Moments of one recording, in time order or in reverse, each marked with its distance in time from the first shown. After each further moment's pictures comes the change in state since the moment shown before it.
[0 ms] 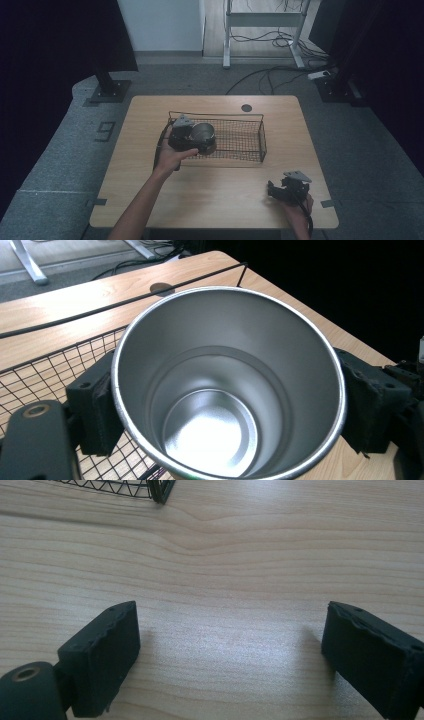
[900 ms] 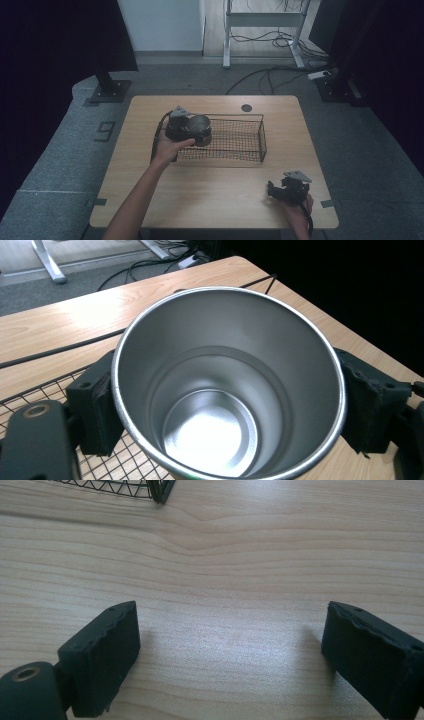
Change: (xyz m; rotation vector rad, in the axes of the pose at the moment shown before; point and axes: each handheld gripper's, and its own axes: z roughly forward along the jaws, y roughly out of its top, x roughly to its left) left arm 0.023 0.016 0.003 0.003 0.046 -0.019; right arm 0.000 0.000 0.000 -0.001 0.001 0.000
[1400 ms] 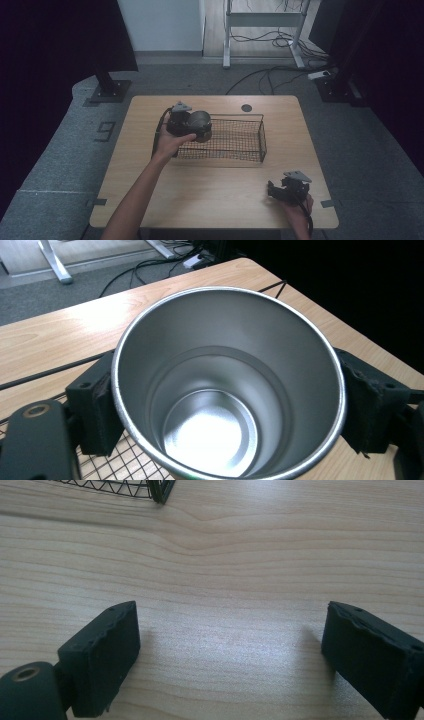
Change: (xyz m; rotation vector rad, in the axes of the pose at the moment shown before) left arm 0.006 0.011 0.008 0.010 0.019 0.007; right arm 0.000 0.000 0.000 0.000 0.000 0.000
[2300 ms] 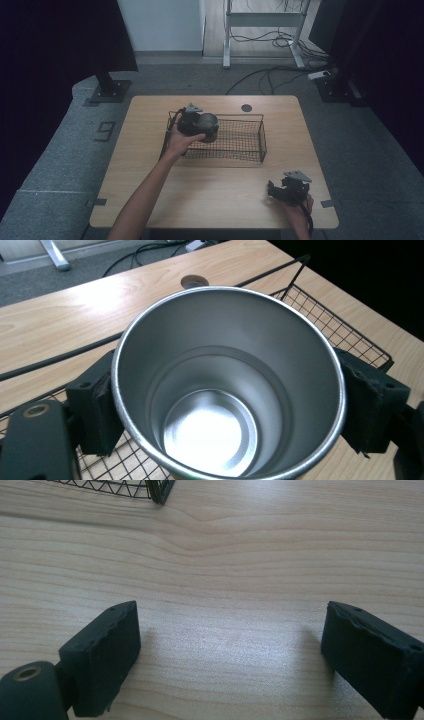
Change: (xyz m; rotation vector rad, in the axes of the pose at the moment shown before) left arm 0.002 -0.007 0.047 0.058 0.014 0.011; right arm 0.000 0.000 0.000 0.000 -0.001 0.001
